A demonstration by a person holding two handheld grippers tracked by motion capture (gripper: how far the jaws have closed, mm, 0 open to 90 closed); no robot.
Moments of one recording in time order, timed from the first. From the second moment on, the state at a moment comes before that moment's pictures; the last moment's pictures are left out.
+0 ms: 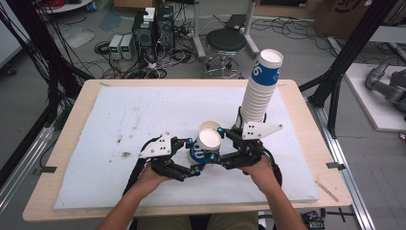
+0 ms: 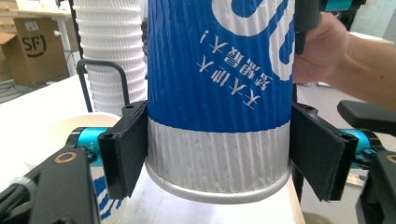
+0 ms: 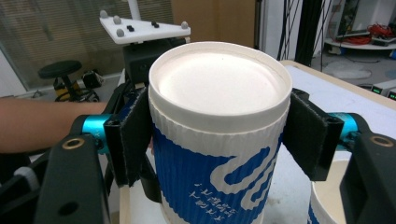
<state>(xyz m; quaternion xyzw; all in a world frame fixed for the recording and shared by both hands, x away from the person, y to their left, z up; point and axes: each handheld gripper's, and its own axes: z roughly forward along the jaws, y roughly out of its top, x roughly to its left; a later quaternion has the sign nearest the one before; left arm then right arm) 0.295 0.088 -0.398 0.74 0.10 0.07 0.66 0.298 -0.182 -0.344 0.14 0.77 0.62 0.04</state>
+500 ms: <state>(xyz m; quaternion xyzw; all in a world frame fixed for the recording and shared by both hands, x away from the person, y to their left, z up) 0.297 0.098 -0.377 0.80 0.09 0.06 0.59 0.297 -0.190 -0.330 0.12 0.80 0.59 0.06</state>
